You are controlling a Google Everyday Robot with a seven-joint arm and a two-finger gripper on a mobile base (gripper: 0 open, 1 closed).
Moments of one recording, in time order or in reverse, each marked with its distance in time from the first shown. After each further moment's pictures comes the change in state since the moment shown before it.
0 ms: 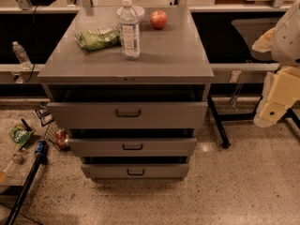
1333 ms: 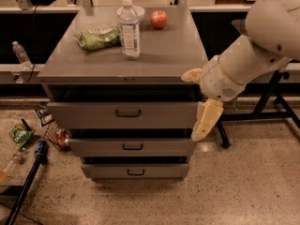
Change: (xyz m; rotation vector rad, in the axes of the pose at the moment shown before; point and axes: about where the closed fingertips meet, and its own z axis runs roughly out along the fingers) arm -0.090 0.003 0.149 -0.159 -0.342 -0.250
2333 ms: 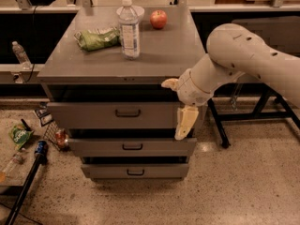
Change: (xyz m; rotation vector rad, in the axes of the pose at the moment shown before) arm 0.001 -0.041 0.090 -0.015 -0.009 -0.161
